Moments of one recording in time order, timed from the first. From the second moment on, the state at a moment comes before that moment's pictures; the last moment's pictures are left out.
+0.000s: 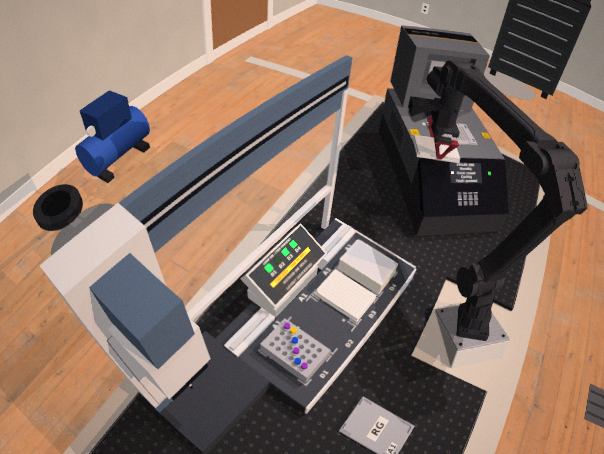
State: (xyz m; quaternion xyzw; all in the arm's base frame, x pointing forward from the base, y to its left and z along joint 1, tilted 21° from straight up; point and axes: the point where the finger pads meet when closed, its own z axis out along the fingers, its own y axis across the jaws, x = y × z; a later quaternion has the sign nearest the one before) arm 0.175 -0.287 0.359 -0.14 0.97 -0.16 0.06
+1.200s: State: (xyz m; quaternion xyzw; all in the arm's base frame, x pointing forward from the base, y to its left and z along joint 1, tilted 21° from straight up) arm 0.121 -0.416 0.437 -0.22 0.96 -0.18 0.04
